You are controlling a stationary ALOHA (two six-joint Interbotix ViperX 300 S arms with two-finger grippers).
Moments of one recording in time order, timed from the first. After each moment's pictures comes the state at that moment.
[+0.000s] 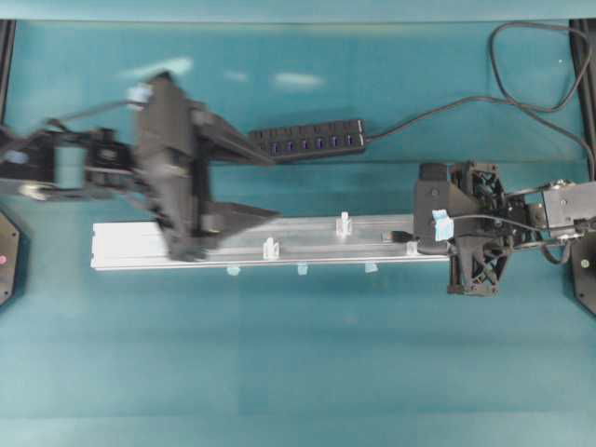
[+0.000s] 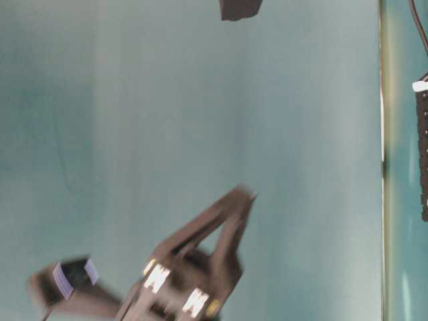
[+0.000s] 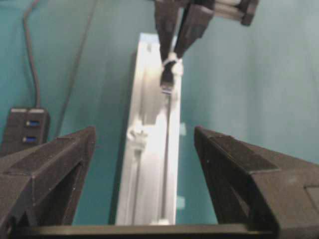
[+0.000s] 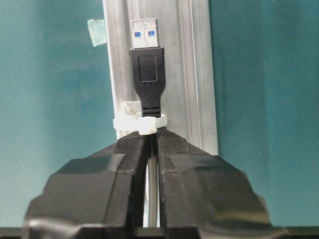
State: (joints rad) left arm 0.09 -0.20 0.63 0.01 -0.02 -0.05; right arm -0.02 -0.26 0.95 -0.24 0.41 0.21
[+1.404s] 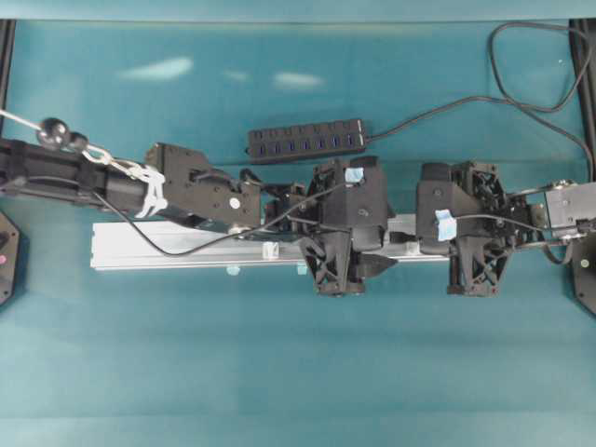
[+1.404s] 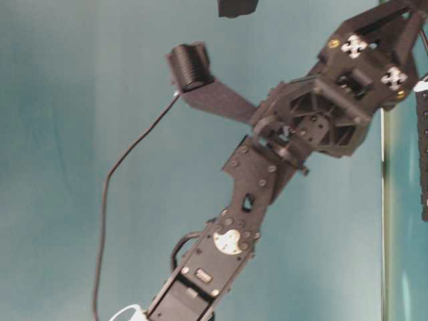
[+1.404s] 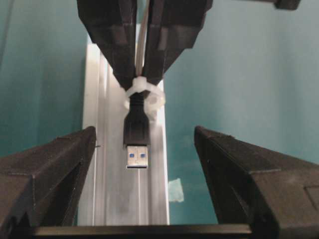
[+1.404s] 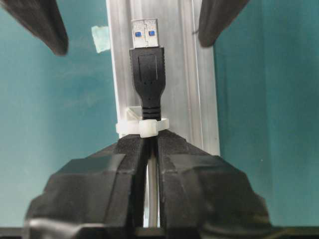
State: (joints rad) left arm 0.03 0.38 0.20 0.01 -0.02 0.05; right arm -0.02 -0.27 0.96 -0.24 0.38 0.21
